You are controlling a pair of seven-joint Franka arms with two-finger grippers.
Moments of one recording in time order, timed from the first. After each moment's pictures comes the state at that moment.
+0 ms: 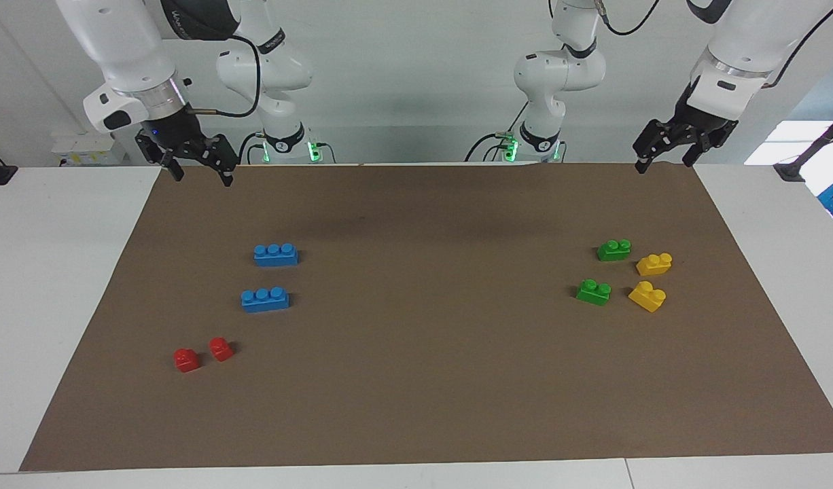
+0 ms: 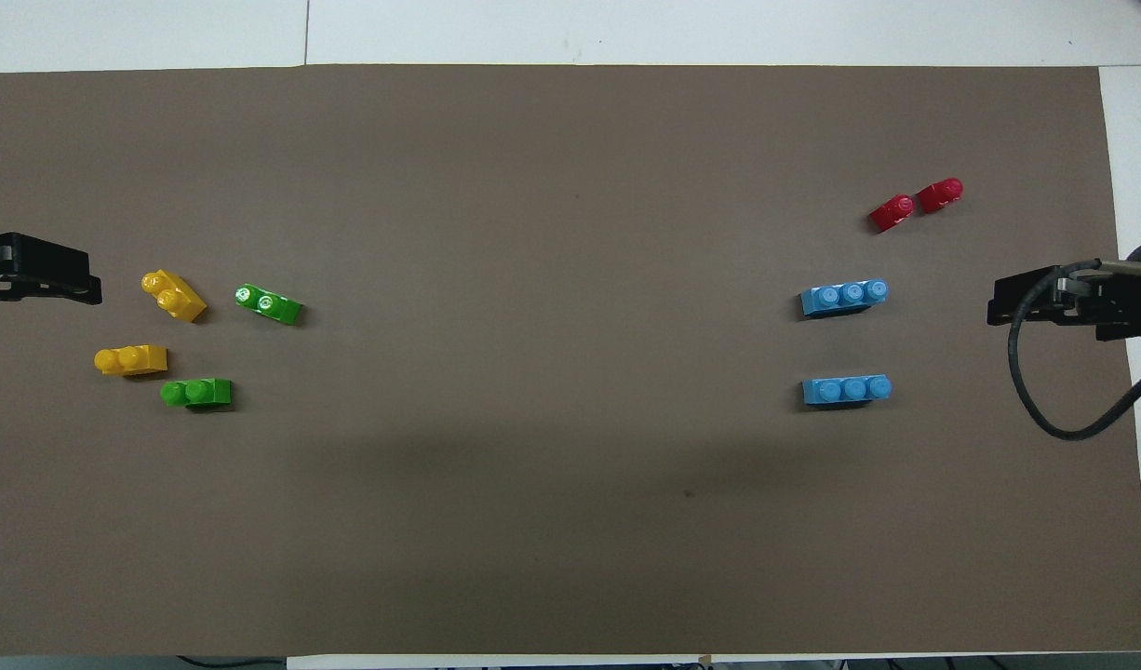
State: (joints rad) left arm 0.01 -0.04 -0.06 -1.55 0.00 1.51 -0.14; right arm 0.02 -0.13 -0.01 -1.76 0.00 1.62 0.17
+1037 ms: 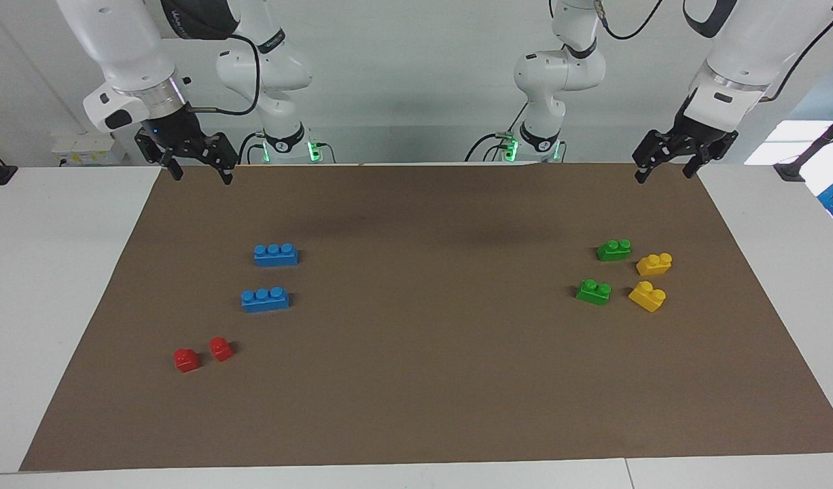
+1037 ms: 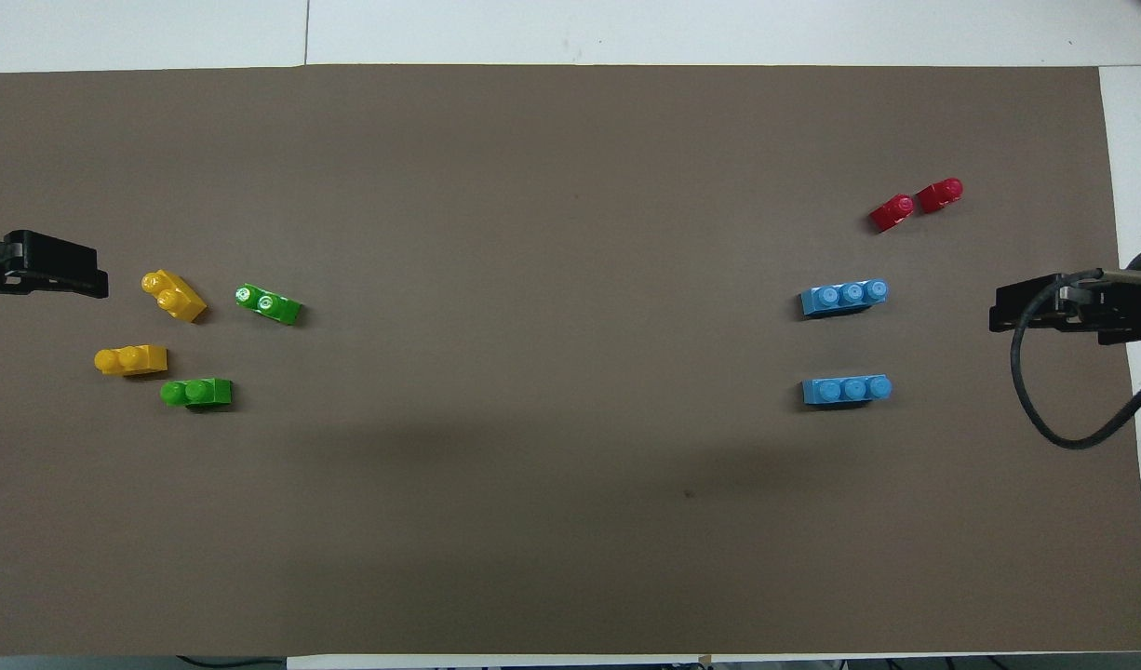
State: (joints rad) left arm 0.01 -0.03 -0.06 -1.56 0.00 1.54 -0.09; right arm 0.01 -0.14 -0.01 -1.77 0.00 1.62 0.15
